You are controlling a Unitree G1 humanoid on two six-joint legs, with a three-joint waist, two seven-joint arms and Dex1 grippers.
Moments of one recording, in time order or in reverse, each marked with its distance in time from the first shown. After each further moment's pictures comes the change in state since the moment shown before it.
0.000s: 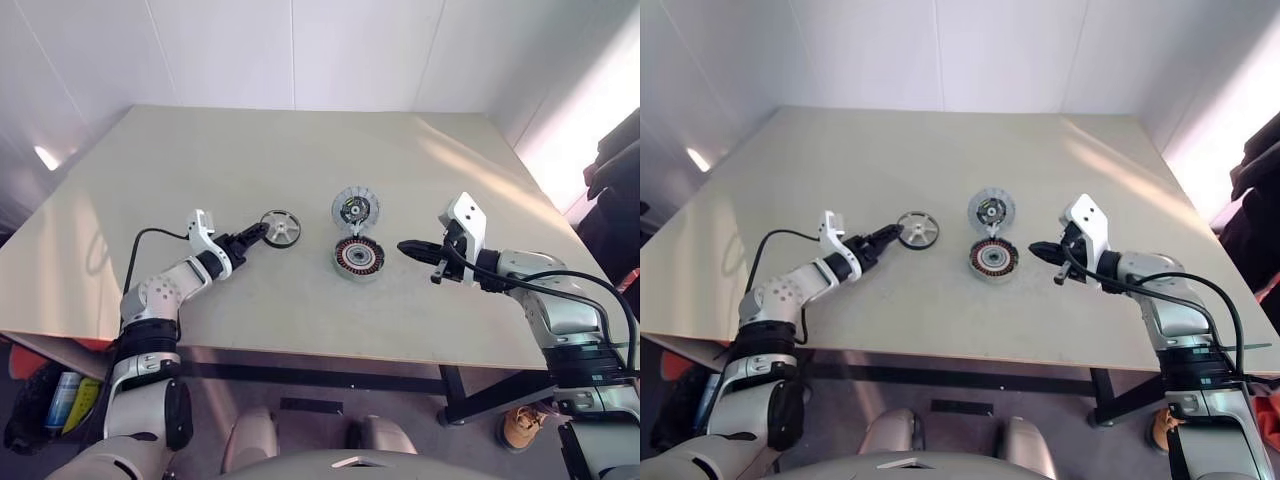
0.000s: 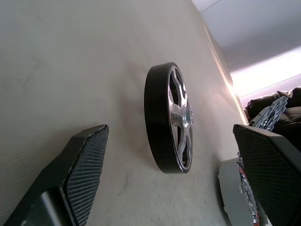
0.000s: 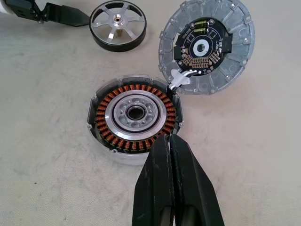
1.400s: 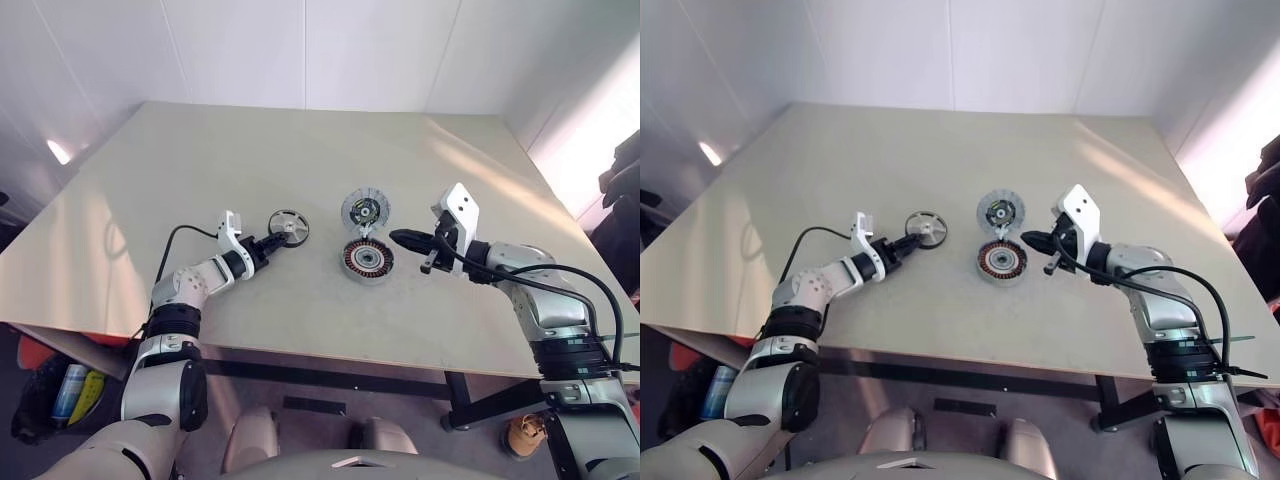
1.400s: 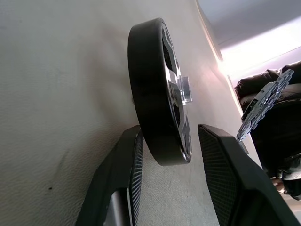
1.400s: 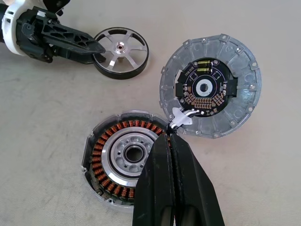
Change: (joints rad) left arm -0.090 -0.047 -0.059 0.189 0.121 -0.068 -0.145; right arm -0.042 0.052 0.004 0.003 -0.011 -0.013 -0.048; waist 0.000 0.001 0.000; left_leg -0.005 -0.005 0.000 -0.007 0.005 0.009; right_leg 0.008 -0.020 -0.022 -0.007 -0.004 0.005
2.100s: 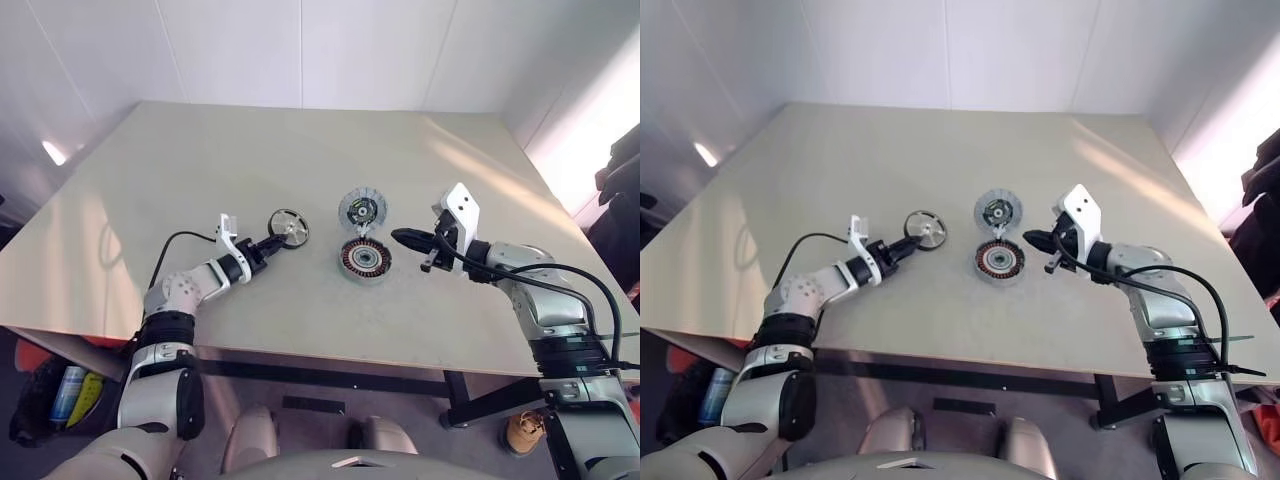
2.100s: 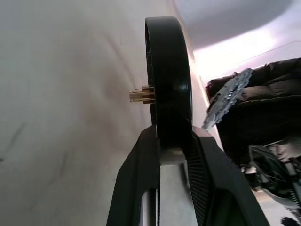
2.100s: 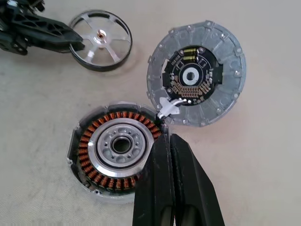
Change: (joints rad) left arm 0.074 0.017 0.054 -0.139 -0.143 0.167 -0.037; right arm -0.007 -0.023 0.000 0.045 -0.020 -0.016 -0.008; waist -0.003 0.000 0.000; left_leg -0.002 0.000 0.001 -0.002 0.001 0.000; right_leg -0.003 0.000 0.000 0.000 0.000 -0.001
